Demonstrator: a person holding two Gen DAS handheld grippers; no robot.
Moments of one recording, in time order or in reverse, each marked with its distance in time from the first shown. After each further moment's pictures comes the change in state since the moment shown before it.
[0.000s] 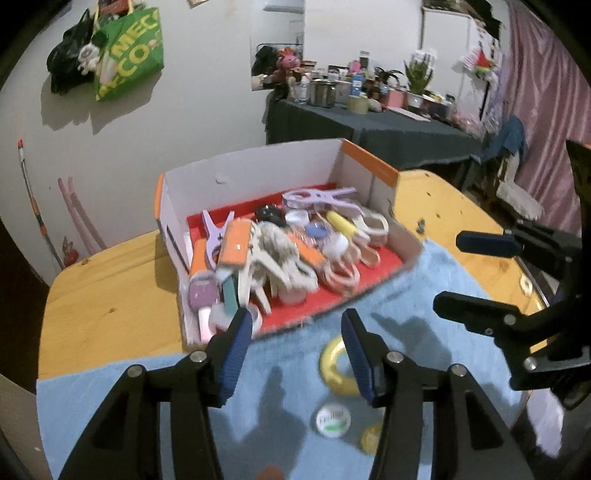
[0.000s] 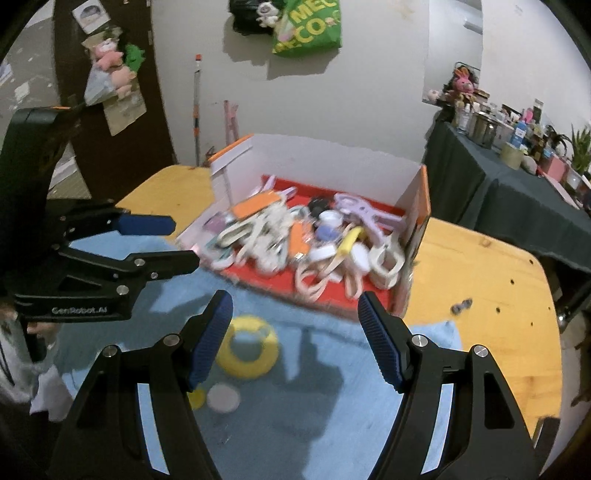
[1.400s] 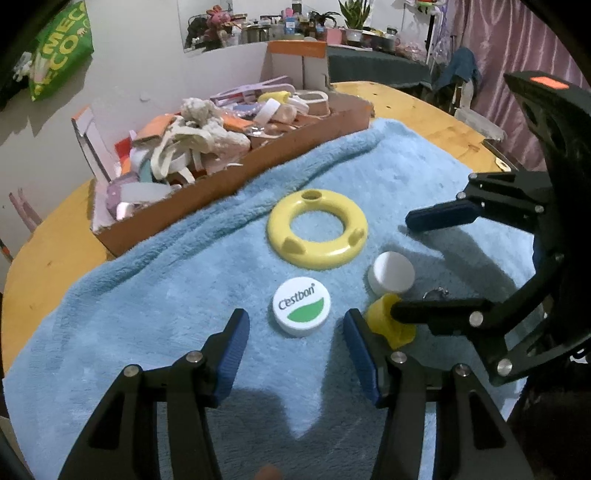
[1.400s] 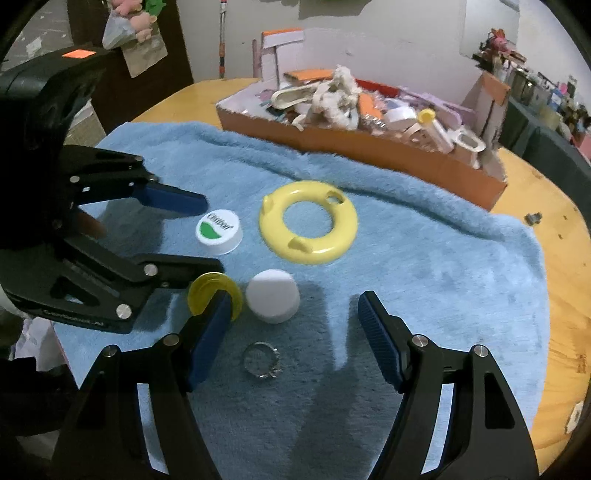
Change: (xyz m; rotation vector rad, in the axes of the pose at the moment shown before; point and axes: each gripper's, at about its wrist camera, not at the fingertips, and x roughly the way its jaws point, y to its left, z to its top) left arm 0.047 -0.018 -0.094 0.187 0.166 -0.137; right arm 0.056 0.044 -0.093 -0.042 0.199 0.085
